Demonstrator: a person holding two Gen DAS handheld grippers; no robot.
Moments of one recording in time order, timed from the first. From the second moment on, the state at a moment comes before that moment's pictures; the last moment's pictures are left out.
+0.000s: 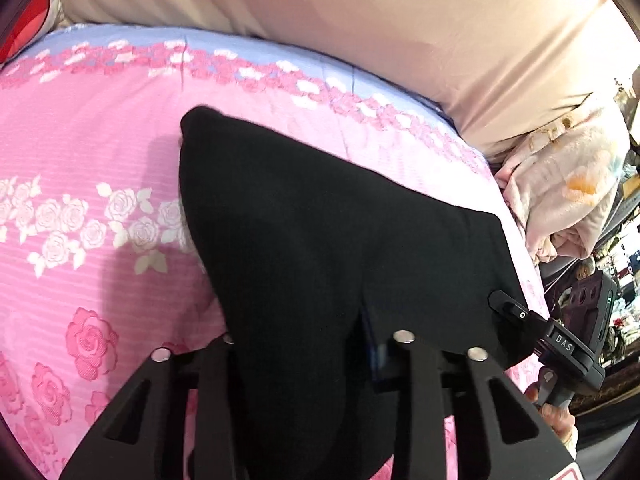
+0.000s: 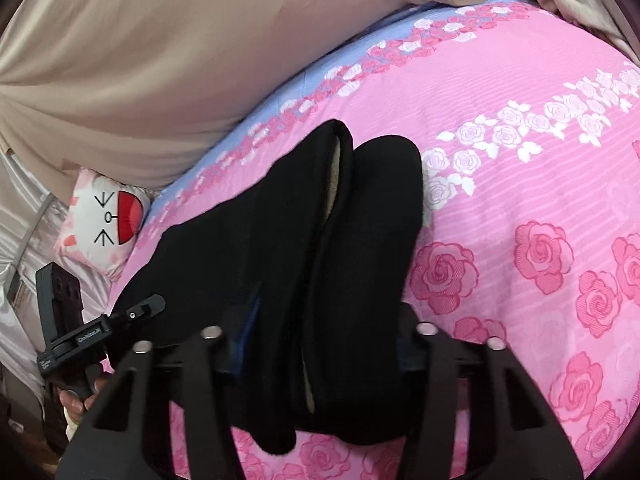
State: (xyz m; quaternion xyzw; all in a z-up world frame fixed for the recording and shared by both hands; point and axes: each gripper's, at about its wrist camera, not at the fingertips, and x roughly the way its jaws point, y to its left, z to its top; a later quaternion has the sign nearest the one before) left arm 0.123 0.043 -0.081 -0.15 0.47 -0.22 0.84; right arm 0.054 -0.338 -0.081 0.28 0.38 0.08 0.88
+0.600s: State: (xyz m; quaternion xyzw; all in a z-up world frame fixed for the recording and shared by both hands) left arm 0.110 0.064 -0.100 -0.22 0.53 -0.23 0.79; right arm 0.025 -0.329 -0.091 0.33 0.40 0.15 0.84
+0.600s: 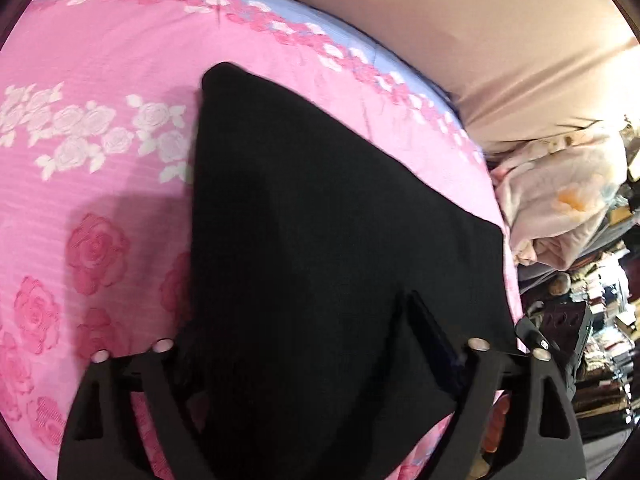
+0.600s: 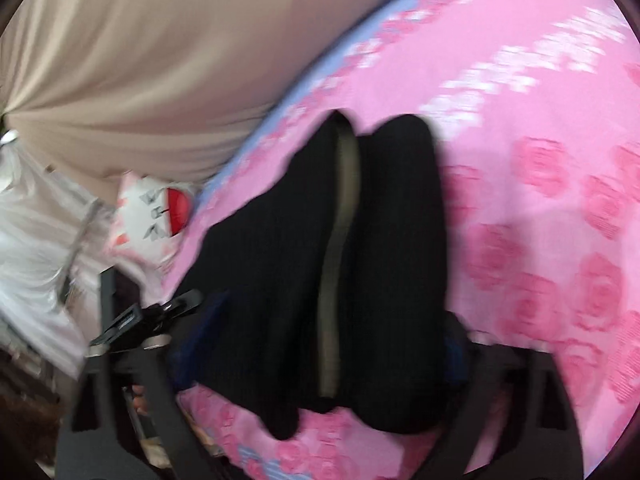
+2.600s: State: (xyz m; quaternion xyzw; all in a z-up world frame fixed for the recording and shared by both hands) left arm 0.335 0.052 0.004 -0.05 0.30 -0.22 0.93; right arm 0.253 -0.286 0.011 0.24 0.28 0.15 0.92
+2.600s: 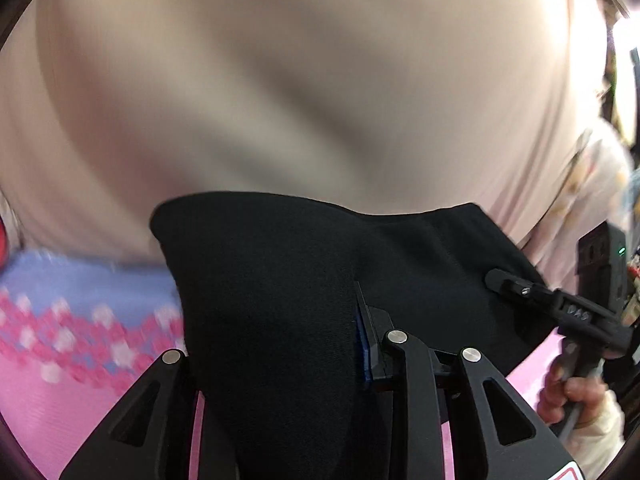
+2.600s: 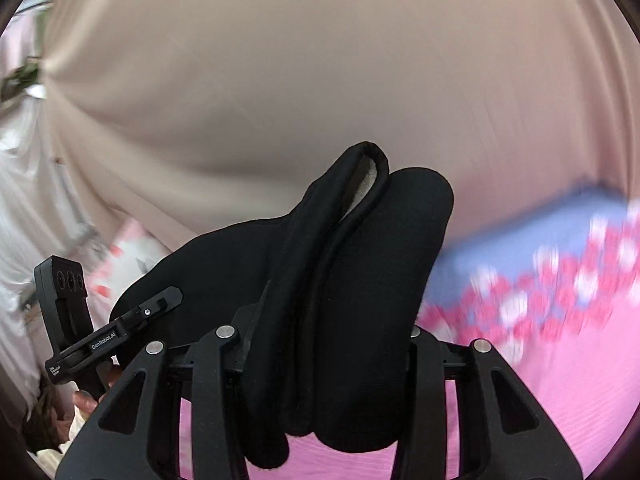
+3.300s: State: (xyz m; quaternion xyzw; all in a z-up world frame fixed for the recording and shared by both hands) left arm 0.321 0.129 0.010 -0.06 0.32 -0.06 0.94; right arm 0.204 -0.299 0.031 0.19 0.28 0.09 0.94
